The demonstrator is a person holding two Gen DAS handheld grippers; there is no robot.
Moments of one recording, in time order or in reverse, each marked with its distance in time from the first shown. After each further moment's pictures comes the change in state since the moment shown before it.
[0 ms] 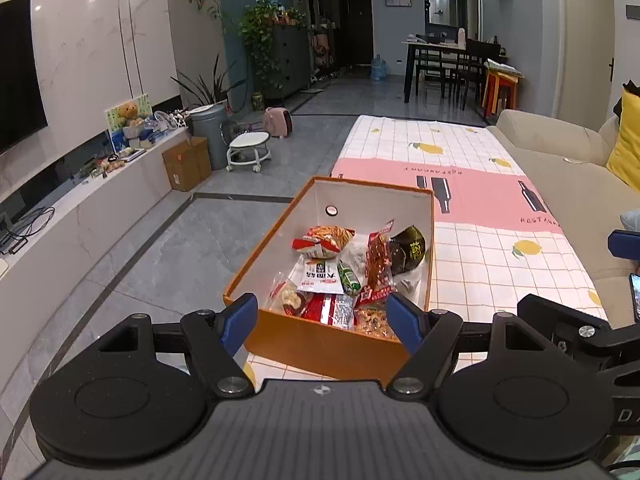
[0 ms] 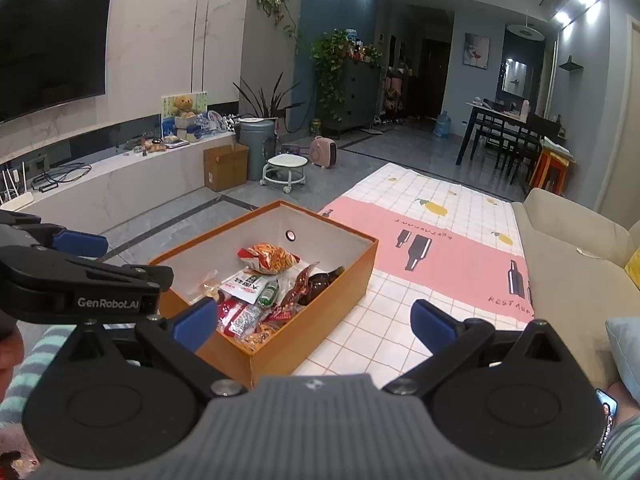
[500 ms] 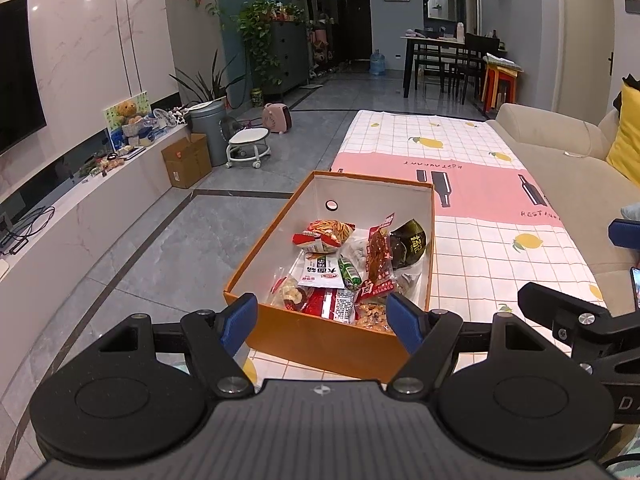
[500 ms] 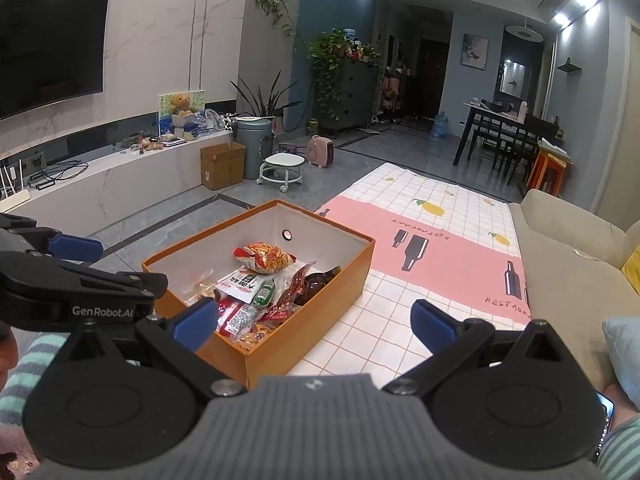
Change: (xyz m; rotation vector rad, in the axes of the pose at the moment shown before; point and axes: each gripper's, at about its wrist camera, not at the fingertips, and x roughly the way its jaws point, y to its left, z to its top) left arm -0.002 -0.001 0.000 0.007 0.013 0.002; right arm 0.003 0.001 -0.001 -0.007 -0.002 -0.009
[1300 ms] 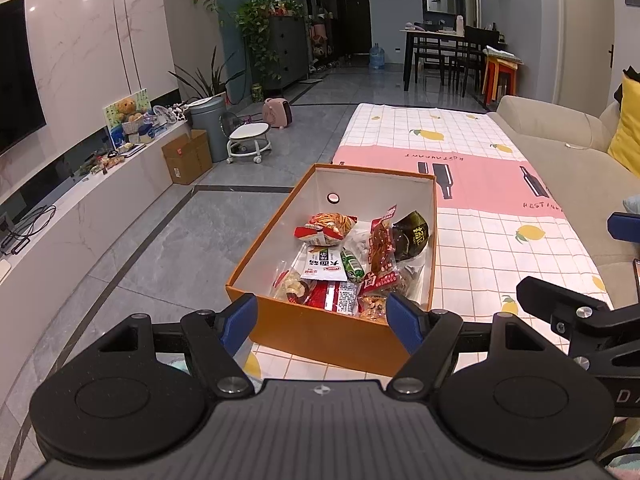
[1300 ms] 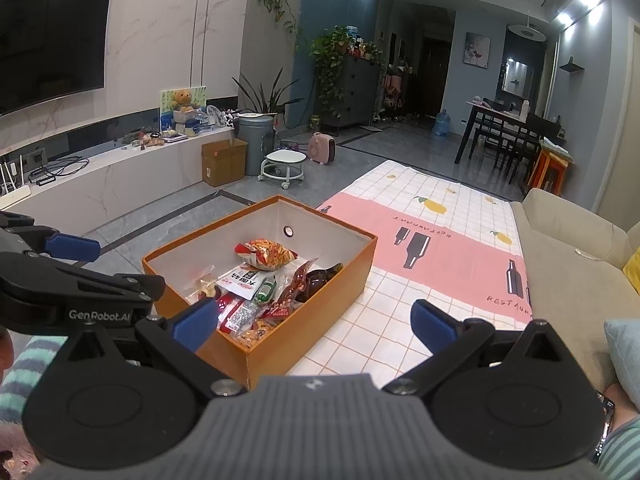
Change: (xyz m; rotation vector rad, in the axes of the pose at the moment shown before) left arm 0.002 0.006 -0.004 0.011 0.015 0.002; right arm 0.003 0.001 -0.003 -0.004 0.009 0.003
